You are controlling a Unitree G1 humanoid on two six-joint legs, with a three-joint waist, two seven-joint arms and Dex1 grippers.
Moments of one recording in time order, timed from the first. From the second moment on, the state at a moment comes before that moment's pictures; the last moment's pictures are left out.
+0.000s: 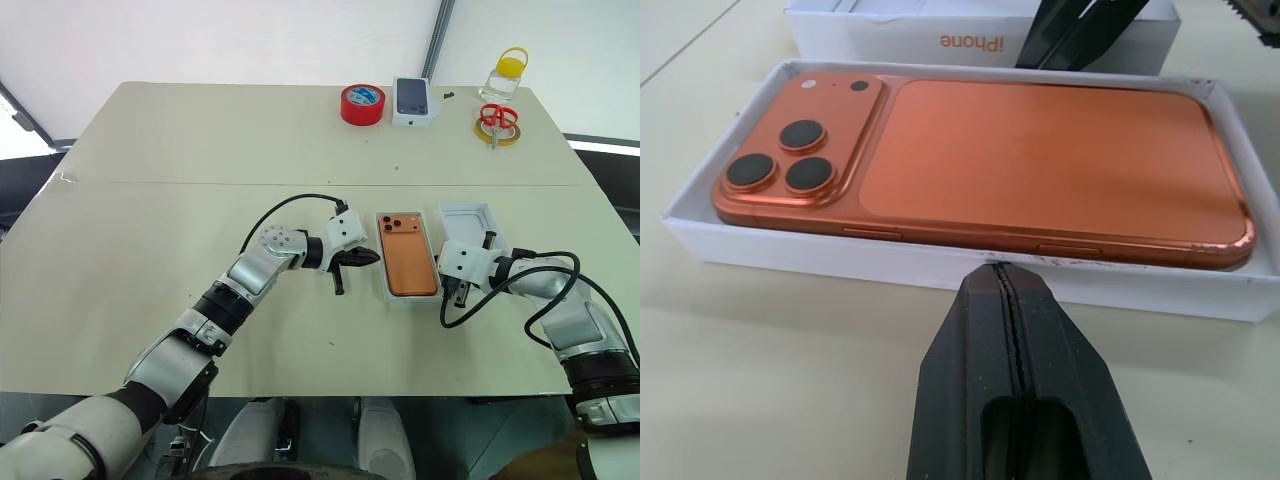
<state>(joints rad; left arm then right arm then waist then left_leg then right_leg) -0.81 0.07 -0.41 0.57 0.01 0.18 -0.87 -0.28 -0.89 0.07 0.22 -0.11 -0.14 0.89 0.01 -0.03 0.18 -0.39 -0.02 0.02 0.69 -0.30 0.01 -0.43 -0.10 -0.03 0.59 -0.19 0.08</state>
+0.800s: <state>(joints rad) -0.68 0.27 -0.19 0.40 -0.09 0.23 -0.87 -0.48 -0.88 0.11 0.50 -0.24 -0.22 0.75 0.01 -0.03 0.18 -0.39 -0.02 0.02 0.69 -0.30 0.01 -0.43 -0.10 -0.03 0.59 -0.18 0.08</state>
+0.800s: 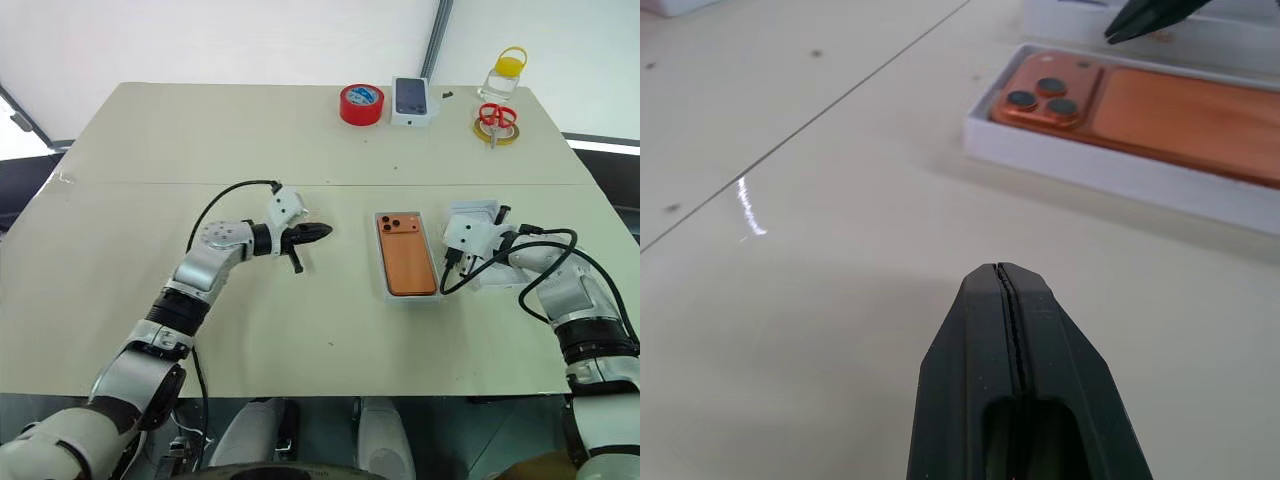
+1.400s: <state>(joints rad) -0.51 0.48 -0.05 0.17 -0.30 0.14 -1.11 -0.35 -0.92 -0.15 0.06 0.15 0.54 0.86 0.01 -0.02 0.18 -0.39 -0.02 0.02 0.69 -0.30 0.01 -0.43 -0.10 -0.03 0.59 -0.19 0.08</state>
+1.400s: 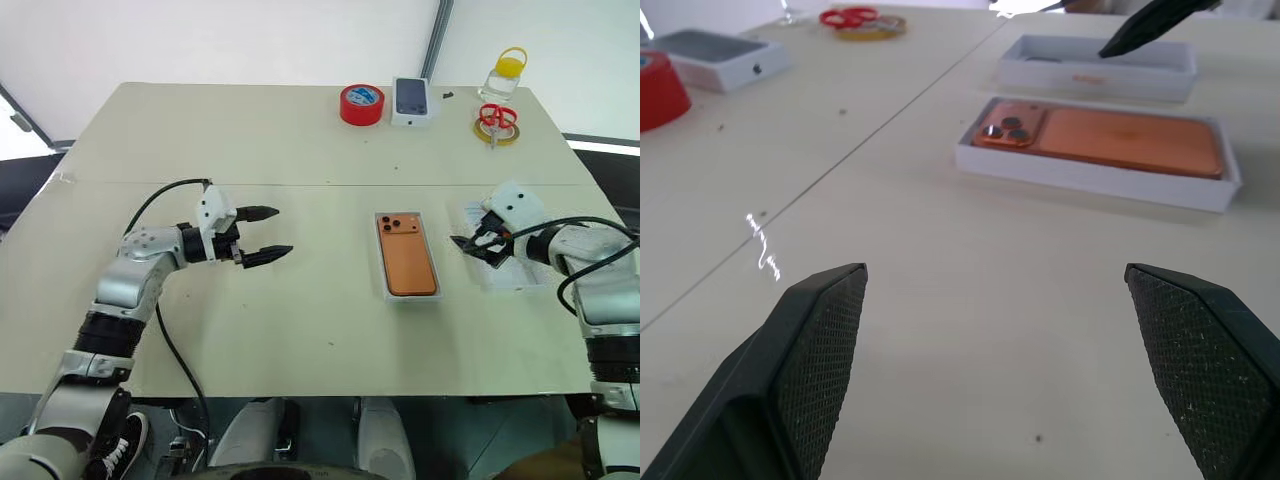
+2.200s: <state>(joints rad) -0.26 0.50 -0.03 -0.04 -0.32 -0.04 -1.11 -0.55 -0.91 0.02 0.02 0.31 1.31 0.71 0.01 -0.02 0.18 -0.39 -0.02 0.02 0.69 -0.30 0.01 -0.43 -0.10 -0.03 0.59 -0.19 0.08</state>
